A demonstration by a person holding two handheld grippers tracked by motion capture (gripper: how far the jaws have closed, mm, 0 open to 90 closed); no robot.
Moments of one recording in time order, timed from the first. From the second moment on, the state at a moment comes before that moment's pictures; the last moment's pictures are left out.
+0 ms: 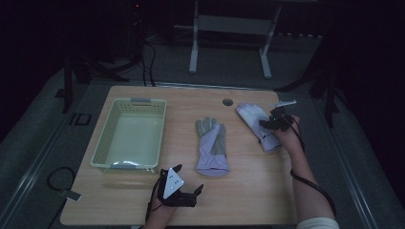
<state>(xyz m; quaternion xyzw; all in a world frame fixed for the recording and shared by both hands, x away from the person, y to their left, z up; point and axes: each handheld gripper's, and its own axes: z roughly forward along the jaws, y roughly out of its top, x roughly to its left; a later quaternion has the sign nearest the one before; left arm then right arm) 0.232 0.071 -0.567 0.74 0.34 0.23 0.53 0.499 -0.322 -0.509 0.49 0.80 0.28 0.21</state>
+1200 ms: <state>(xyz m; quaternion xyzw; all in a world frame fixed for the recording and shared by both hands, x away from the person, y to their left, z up) 0.231 0.071 -0.567 0.74 0.34 0.24 0.53 0.477 -0.314 -0.506 0.56 0.75 0.31 0.20</state>
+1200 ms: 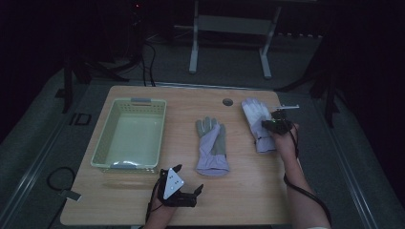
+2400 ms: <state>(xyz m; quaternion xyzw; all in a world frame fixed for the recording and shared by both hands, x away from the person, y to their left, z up) 0.231 0.071 -0.567 0.74 0.34 0.24 0.52 0.359 -0.302 -0.490 0.64 0.66 0.32 0.22</state>
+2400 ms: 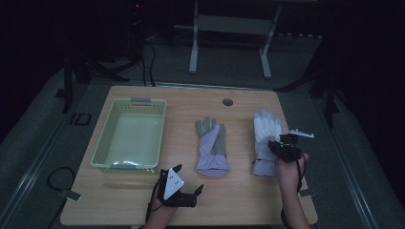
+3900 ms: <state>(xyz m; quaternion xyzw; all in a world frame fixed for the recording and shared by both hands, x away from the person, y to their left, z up) 0.231 0.071 -0.567 0.74 0.34 0.24 0.53 0.362 -0.348 -0.495 0.46 0.81 0.30 0.20</state>
